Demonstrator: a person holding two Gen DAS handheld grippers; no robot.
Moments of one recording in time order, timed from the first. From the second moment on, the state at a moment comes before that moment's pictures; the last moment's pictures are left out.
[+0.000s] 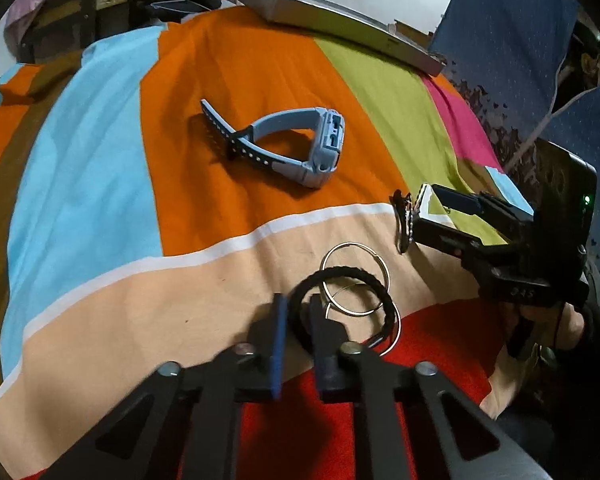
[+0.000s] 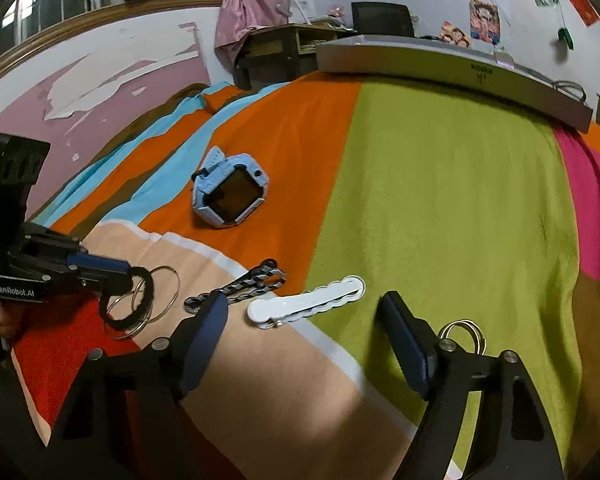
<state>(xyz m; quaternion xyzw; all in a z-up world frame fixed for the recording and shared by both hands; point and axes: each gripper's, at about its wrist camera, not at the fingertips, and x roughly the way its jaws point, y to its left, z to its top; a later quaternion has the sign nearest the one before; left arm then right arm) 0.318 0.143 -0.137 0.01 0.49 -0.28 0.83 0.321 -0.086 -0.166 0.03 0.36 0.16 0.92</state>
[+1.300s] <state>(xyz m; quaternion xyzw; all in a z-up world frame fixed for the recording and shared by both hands) 0.339 0.060 -0.060 0.01 0.42 -0.25 0.87 0.305 -0.131 -0.122 0.06 0.28 0.18 0.94</state>
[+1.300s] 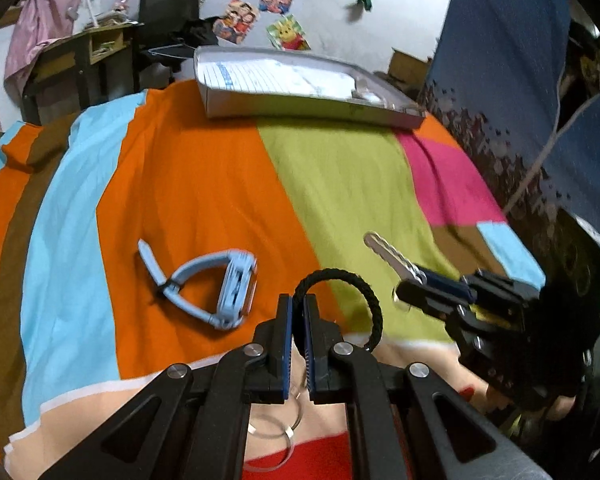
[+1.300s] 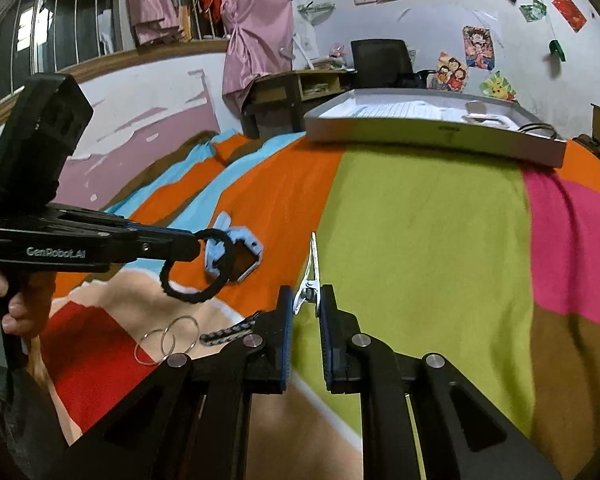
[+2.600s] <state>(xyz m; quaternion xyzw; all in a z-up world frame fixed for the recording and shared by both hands) 0.535 -0.004 -0.036 -0.10 0.35 -0.08 0.93 0.531 -0.196 -0.069 0.08 0.29 0.11 0.95</state>
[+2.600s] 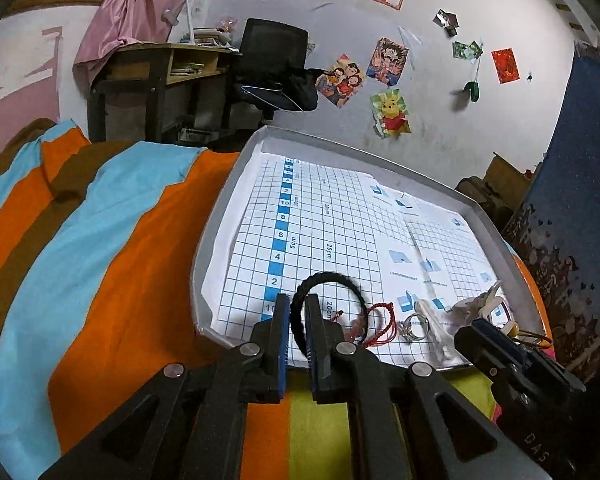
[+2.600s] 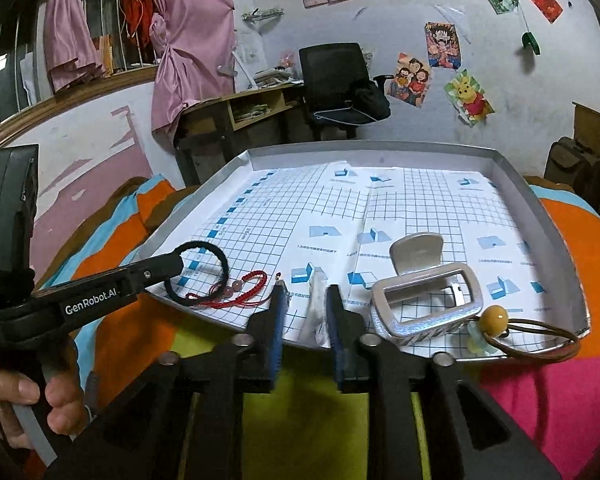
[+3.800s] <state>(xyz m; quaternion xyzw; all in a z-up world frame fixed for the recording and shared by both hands) 0.214 0.024 0.089 -0.07 0.12 -0.07 0.99 0.214 -0.239 0.080 0.07 0.07 0.10 0.99</state>
